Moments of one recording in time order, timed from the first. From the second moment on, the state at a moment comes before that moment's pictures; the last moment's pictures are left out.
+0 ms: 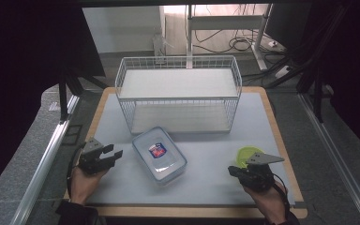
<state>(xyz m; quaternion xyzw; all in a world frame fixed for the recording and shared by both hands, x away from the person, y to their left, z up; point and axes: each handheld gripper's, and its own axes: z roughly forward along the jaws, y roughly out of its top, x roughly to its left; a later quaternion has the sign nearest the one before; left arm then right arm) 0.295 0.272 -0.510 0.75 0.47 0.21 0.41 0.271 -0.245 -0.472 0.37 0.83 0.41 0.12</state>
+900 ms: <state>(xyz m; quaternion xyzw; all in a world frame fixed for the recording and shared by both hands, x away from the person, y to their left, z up) 0.354 0.234 -0.528 0.80 0.42 0.13 0.40 0.264 -0.197 -0.485 0.33 0.85 0.41 0.08</state>
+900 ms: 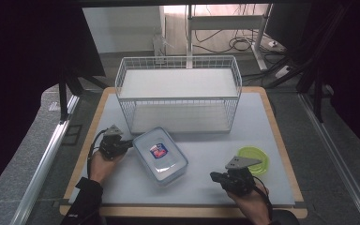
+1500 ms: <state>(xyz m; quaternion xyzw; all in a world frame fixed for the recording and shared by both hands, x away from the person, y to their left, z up) 0.308 0.194 -0.520 0.83 0.39 0.11 0.39 0.262 -0.183 -0.494 0.36 0.85 0.38 0.08</state>
